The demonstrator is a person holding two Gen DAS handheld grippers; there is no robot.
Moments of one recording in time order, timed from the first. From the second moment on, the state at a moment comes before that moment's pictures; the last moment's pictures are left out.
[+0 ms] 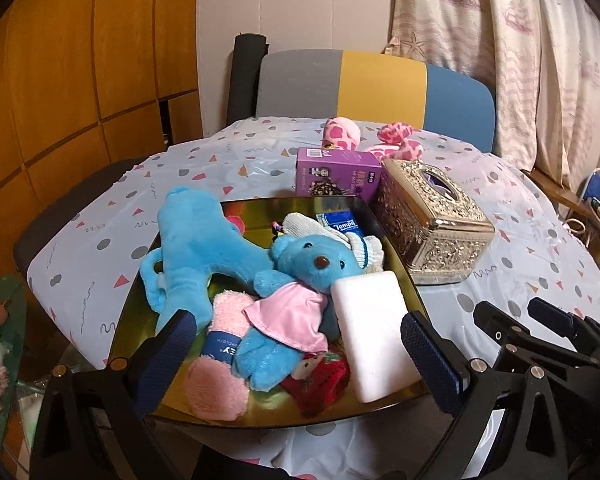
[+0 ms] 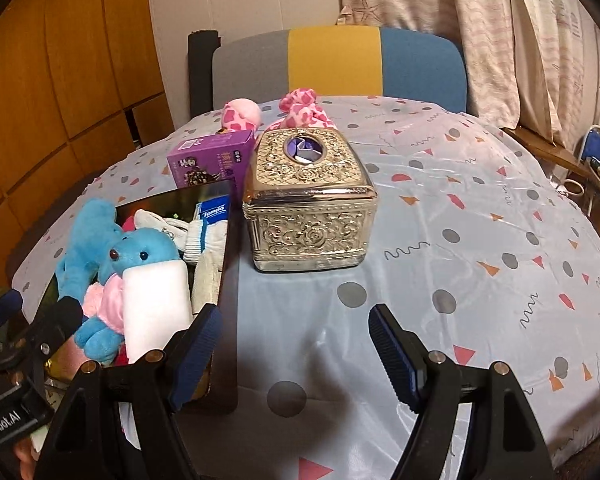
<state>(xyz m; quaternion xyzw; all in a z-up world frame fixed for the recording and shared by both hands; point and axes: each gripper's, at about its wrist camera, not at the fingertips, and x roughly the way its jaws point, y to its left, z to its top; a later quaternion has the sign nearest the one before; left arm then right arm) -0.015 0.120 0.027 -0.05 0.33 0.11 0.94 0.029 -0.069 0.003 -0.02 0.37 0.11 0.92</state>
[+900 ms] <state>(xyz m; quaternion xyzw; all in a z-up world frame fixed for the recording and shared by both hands) -0.017 0.122 0.024 -0.06 0.34 0.11 0.93 0.025 -0.062 0.005 -0.02 0.37 0.12 0.92</state>
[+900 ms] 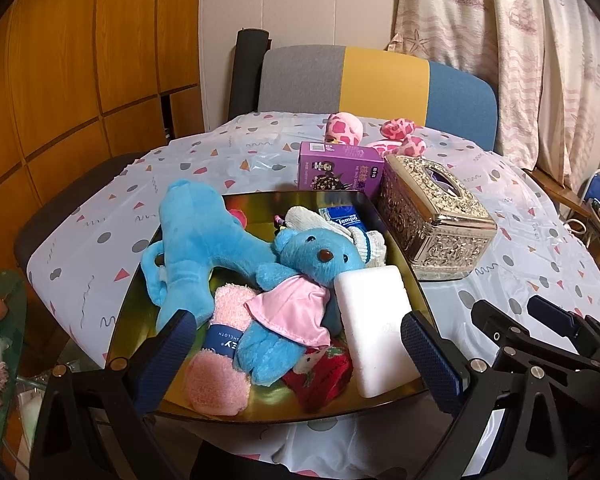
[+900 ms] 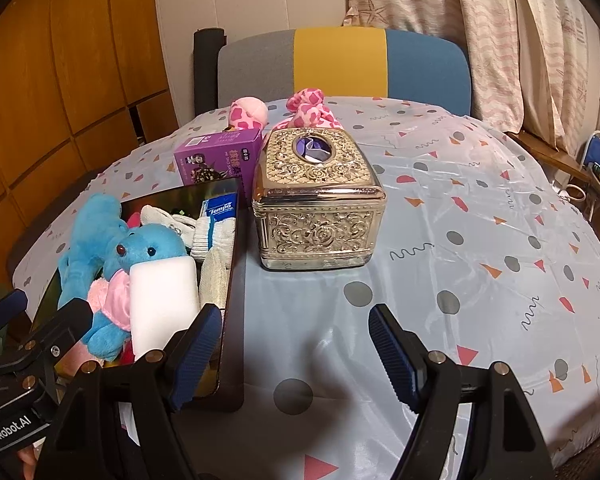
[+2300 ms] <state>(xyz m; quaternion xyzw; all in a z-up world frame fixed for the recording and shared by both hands) -0.018 0.122 0.021 -0.06 0.35 0.11 0.93 0.023 -0.061 0.003 -0.03 0.37 0.12 0.92</state>
